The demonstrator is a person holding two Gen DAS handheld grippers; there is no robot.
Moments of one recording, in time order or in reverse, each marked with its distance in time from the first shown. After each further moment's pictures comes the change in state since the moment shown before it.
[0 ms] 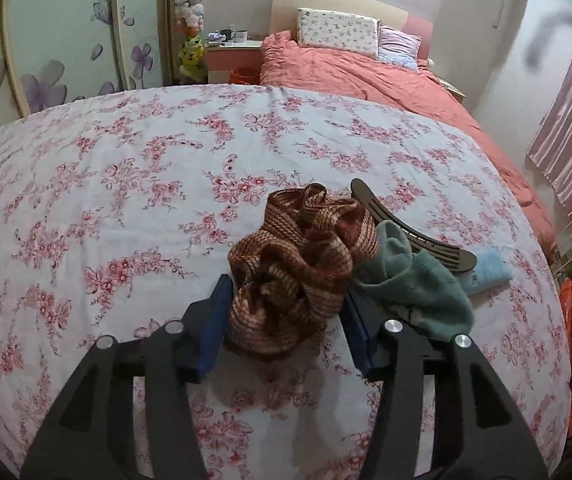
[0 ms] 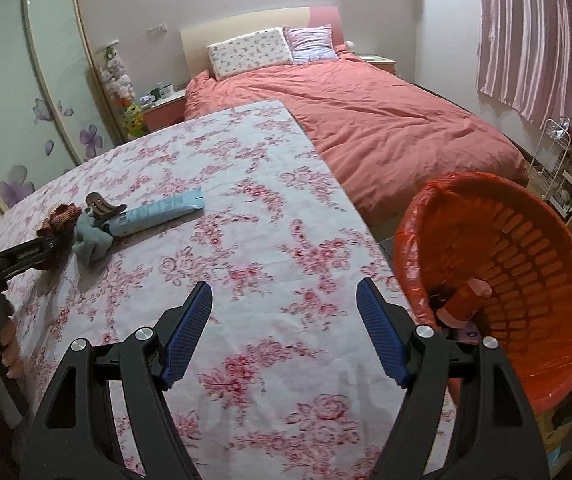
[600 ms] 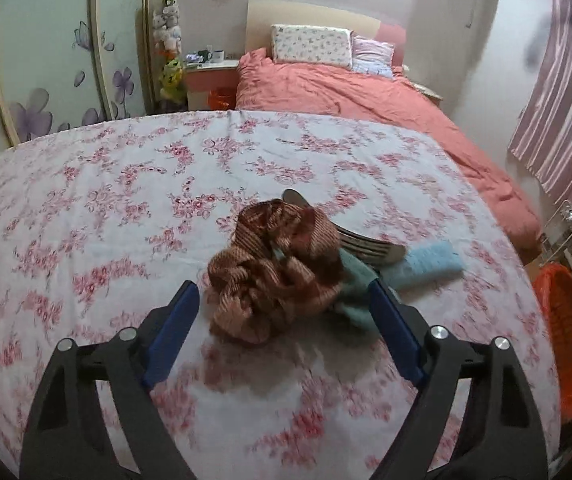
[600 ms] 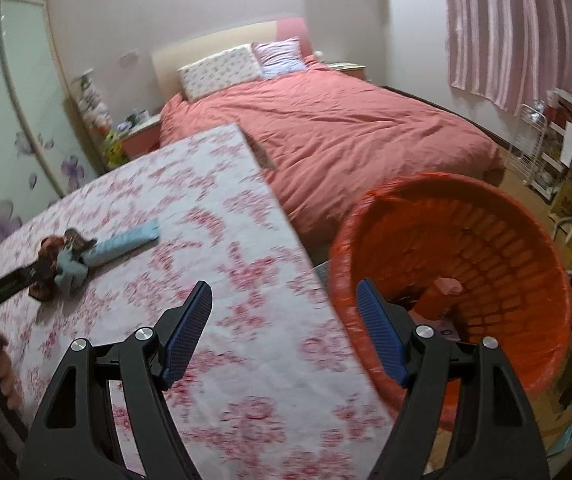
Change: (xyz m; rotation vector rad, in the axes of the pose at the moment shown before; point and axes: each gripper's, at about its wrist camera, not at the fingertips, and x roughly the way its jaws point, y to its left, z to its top) left arm -0.025 -0.035 -0.002 0.067 -0.061 -0.028; right arm -0.015 -0.050 0.003 0.085 -0.049 -0.041
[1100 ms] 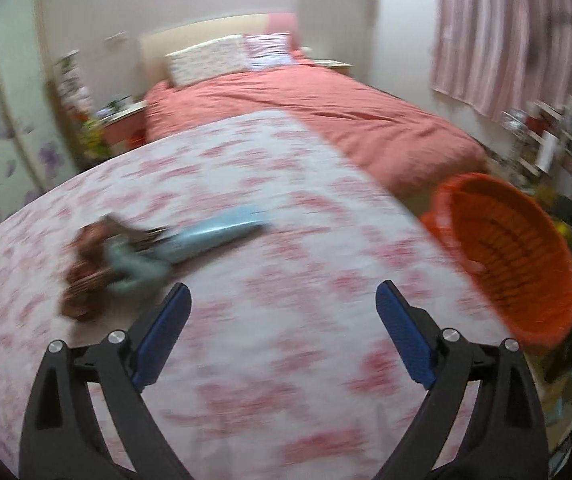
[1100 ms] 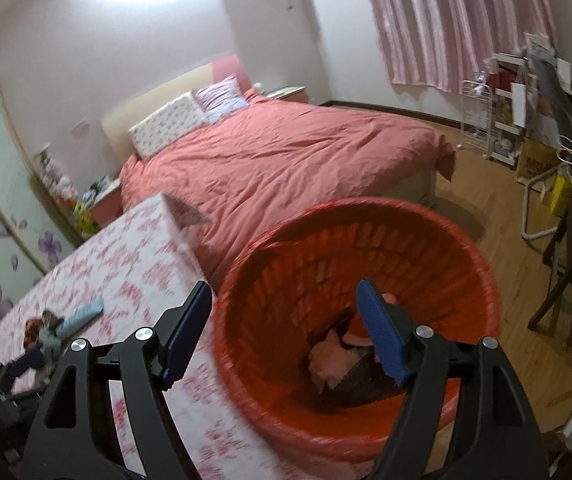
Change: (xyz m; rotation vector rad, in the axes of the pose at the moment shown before) left arm -0.043 -0.145 -0.052 0.324 -0.044 -0.111; right arm -0.023 -0.088 0.012 0.229 -0.117 -0.067
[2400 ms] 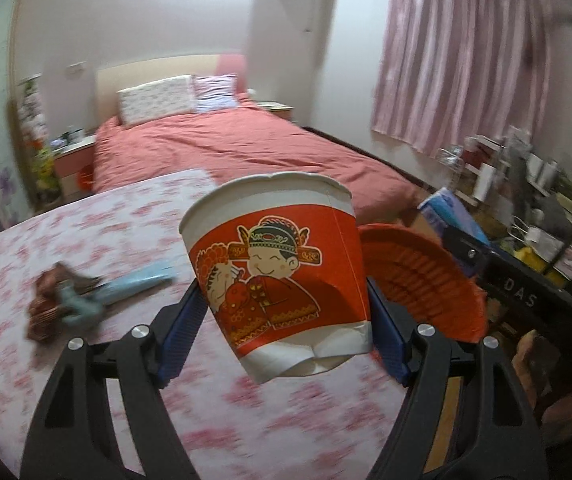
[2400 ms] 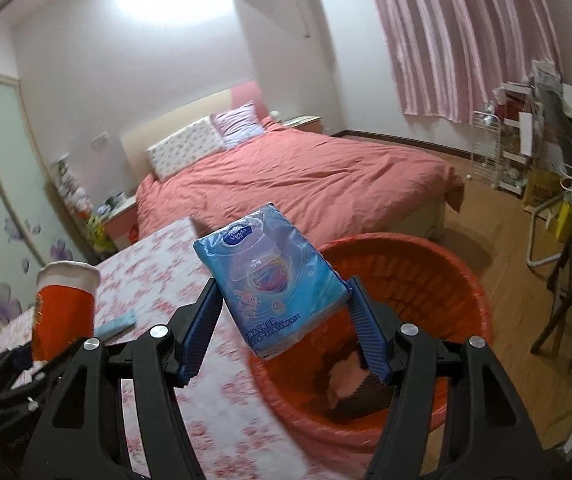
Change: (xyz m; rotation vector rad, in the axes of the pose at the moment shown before) left arm -0.076 -0.081 0.026 0.043 -0.153 -0.273; right arm -0.032 0.012 0.012 -0.015 -0.117 0.027
